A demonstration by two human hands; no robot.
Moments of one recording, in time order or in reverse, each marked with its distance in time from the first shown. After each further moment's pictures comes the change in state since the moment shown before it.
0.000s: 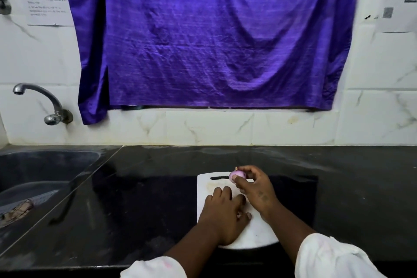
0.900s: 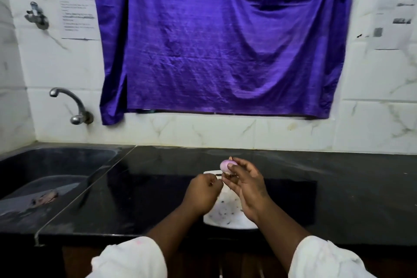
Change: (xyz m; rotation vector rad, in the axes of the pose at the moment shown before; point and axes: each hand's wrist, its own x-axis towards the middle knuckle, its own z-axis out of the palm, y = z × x) left_hand -0.051 -0.019 -0.068 -0.692 0.277 -0.321; right_hand -0.088 -0.089 0.026 0.644 -0.086 0.186
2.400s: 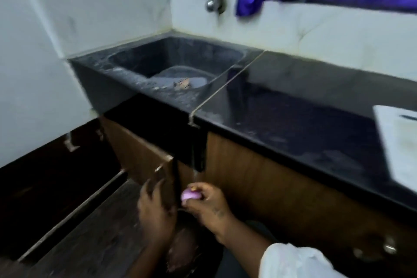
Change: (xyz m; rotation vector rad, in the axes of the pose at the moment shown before) left_hand -0.303 -0.343 -0.141 0.428 0.626 -0.639; right_hand -0.175 0.334 0.175 -0.530 -0.642 0.600
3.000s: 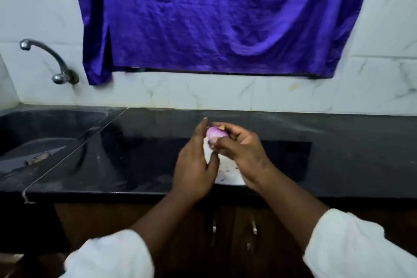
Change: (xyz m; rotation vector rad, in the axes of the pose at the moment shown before) left_hand -0.083 0.439 0.032 -0.535 -0.275 0.925; right_hand -0.208 -0.185 -0.303 0.175 0.530 -0.623
